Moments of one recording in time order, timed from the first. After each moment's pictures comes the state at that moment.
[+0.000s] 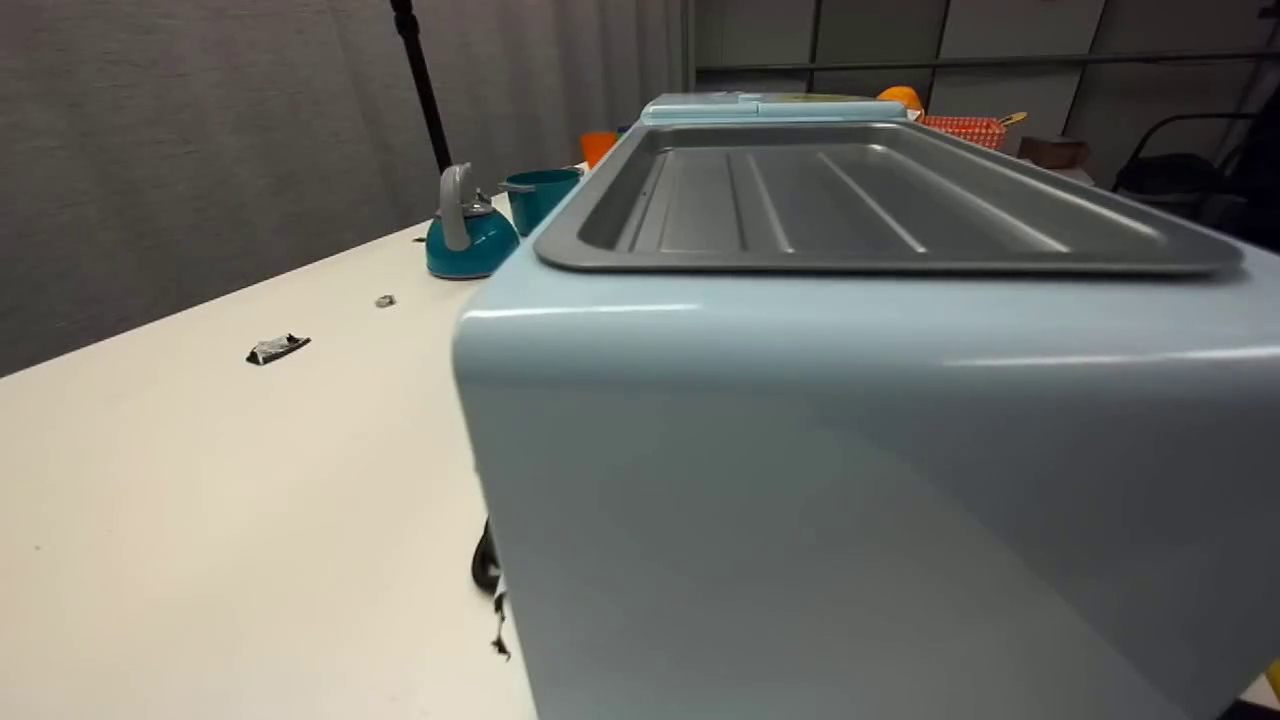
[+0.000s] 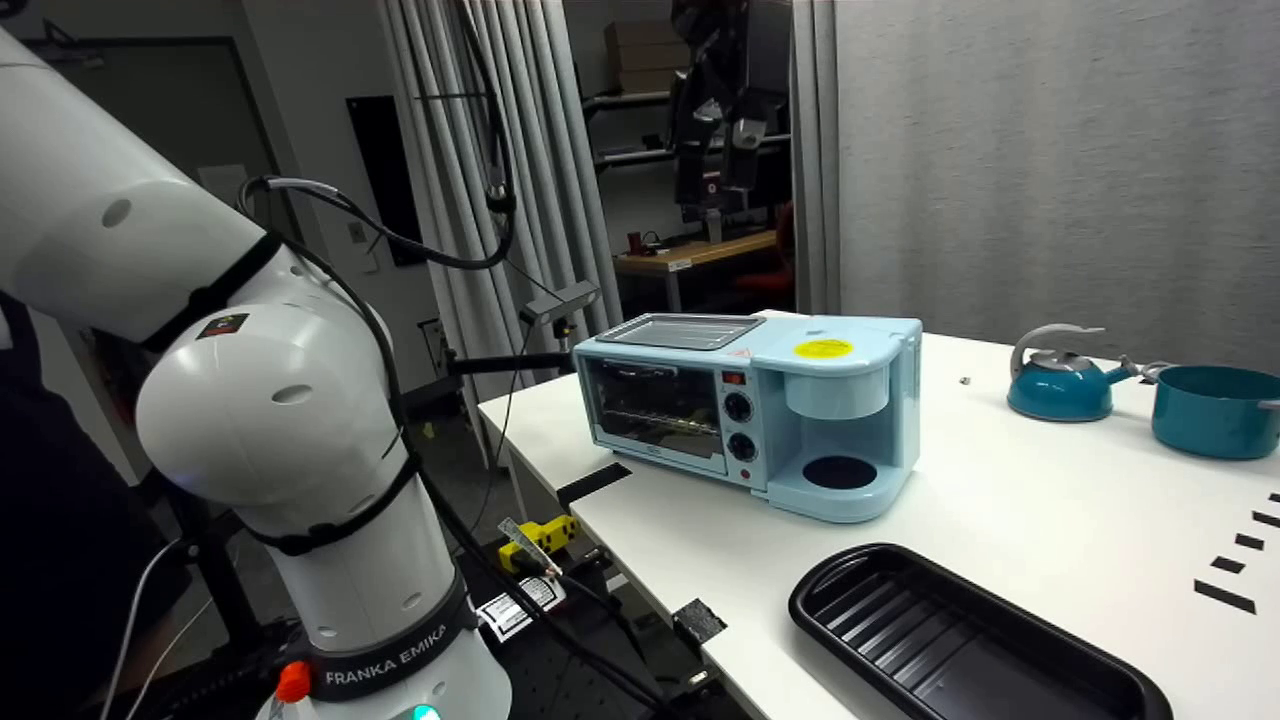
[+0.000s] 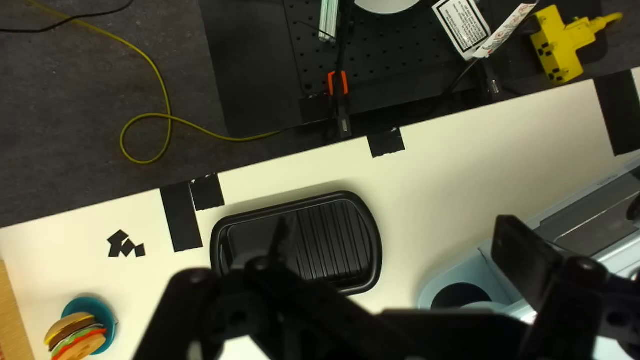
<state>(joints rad) -0.13 -0.59 -0.07 -2.26 -0.14 1.44 0.04</state>
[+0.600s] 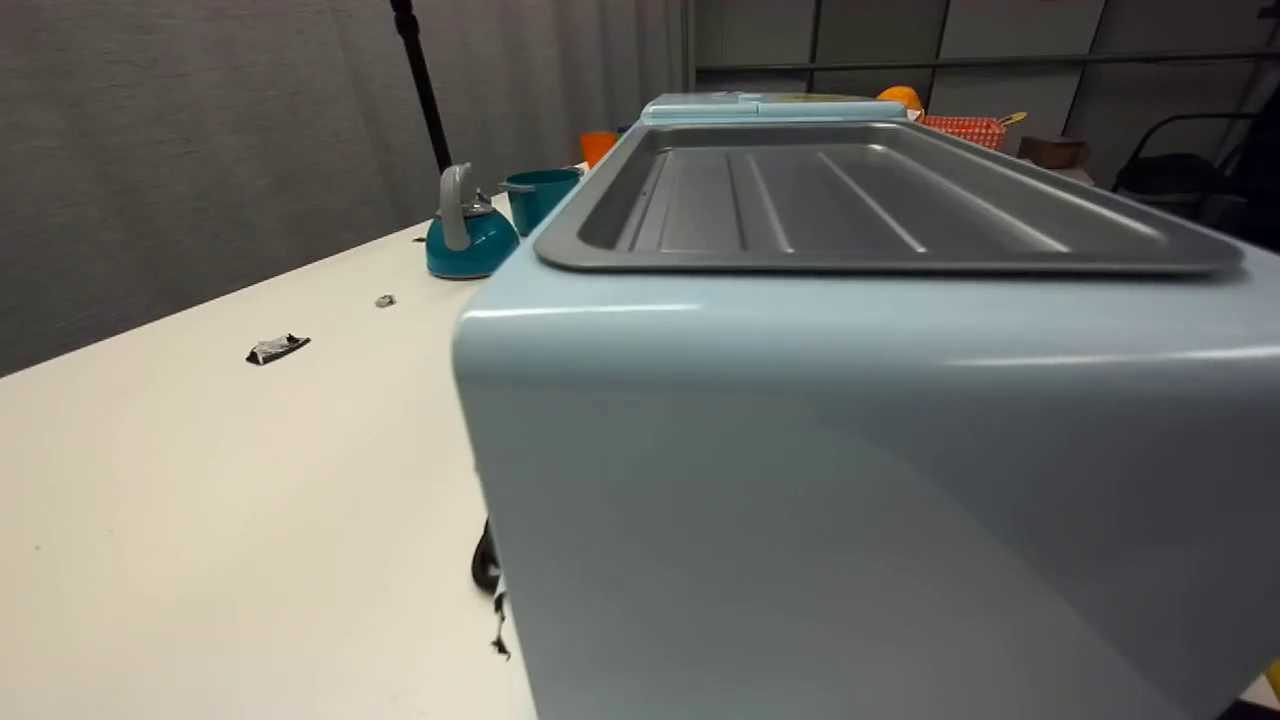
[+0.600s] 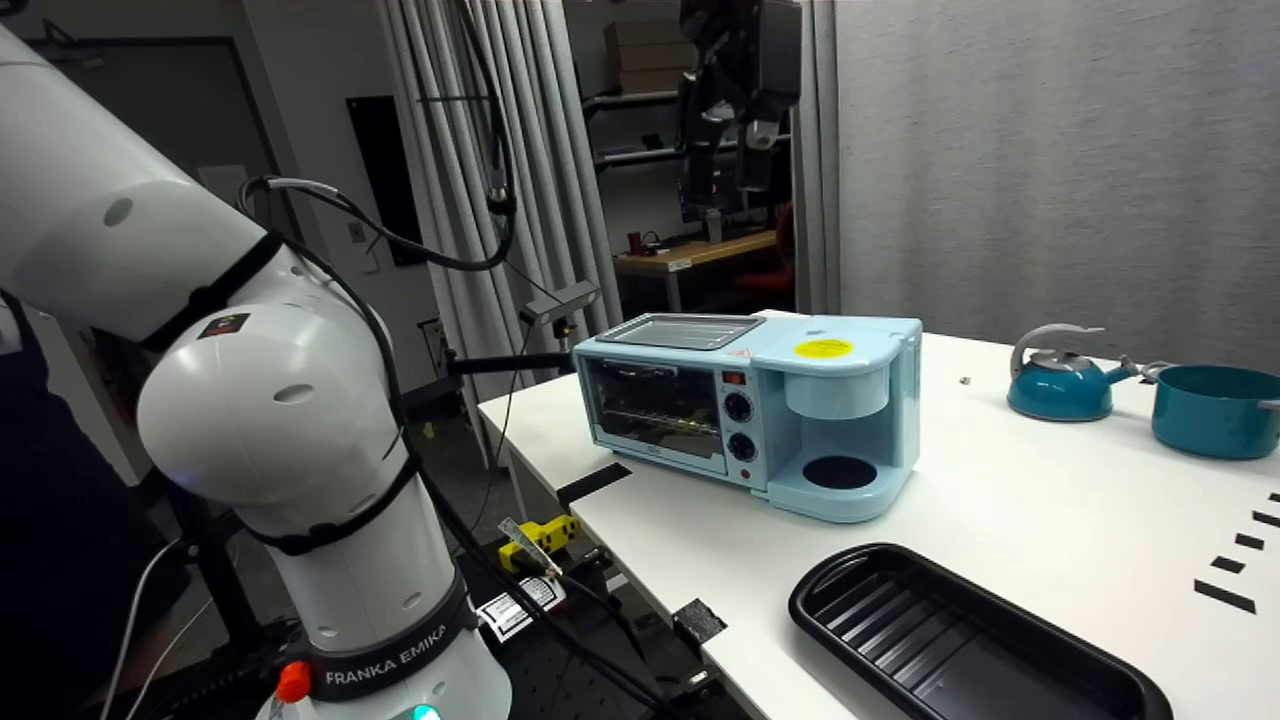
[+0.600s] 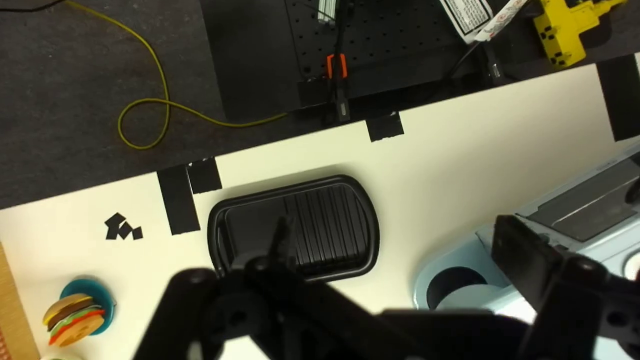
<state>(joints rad) -0.12 -0.58 -0.06 -2.26 -0.14 1.48 0.04</state>
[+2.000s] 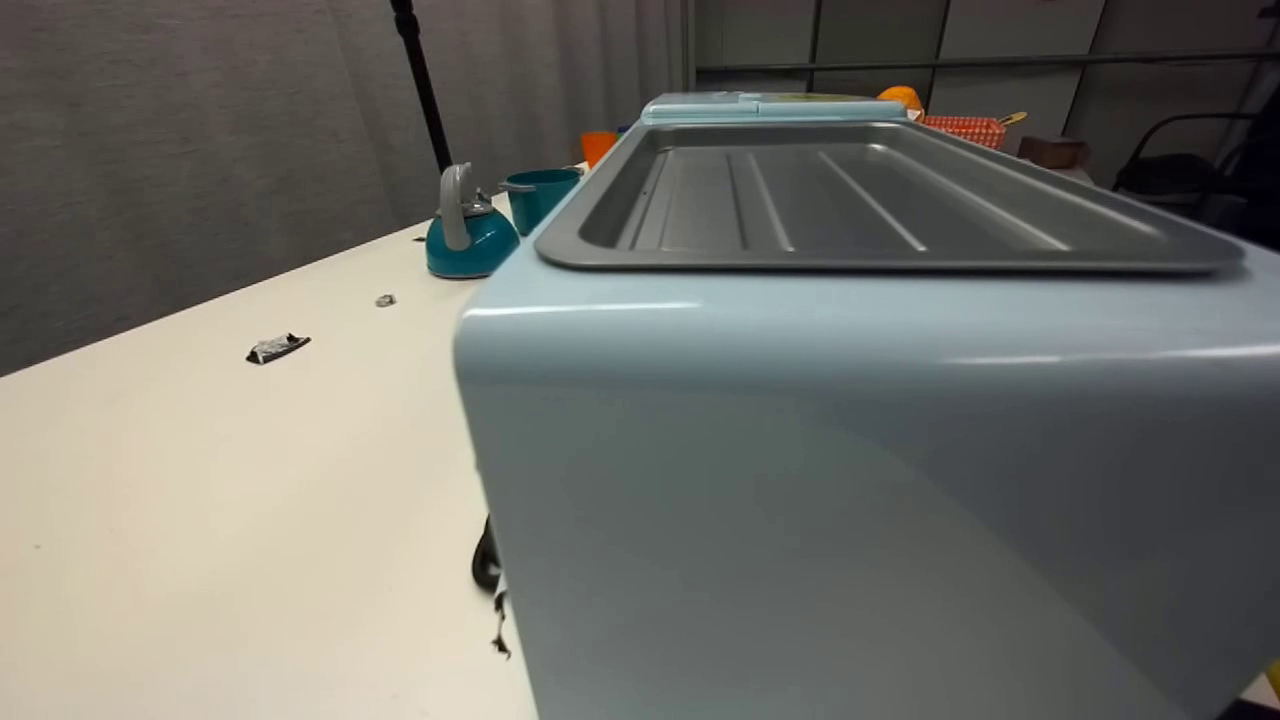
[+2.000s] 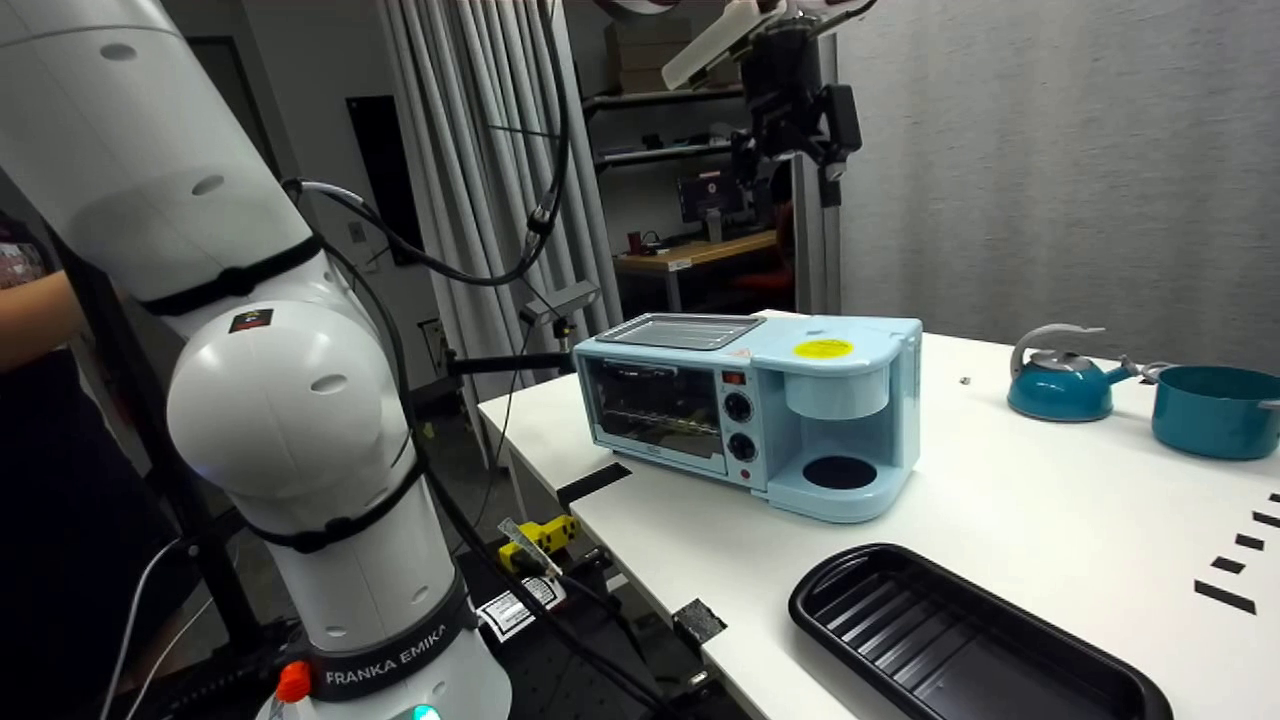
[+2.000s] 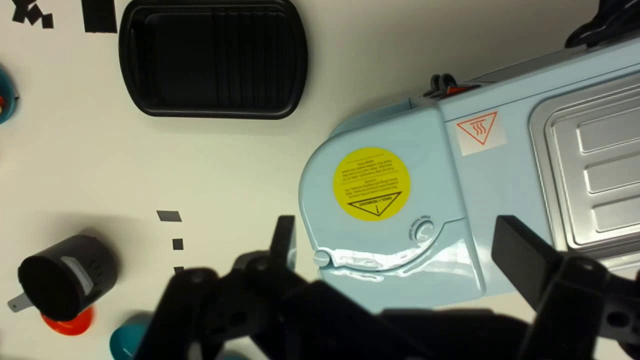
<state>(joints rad) 0.00 -0.25 0.07 -2.08 -0.13 1.79 0.06</state>
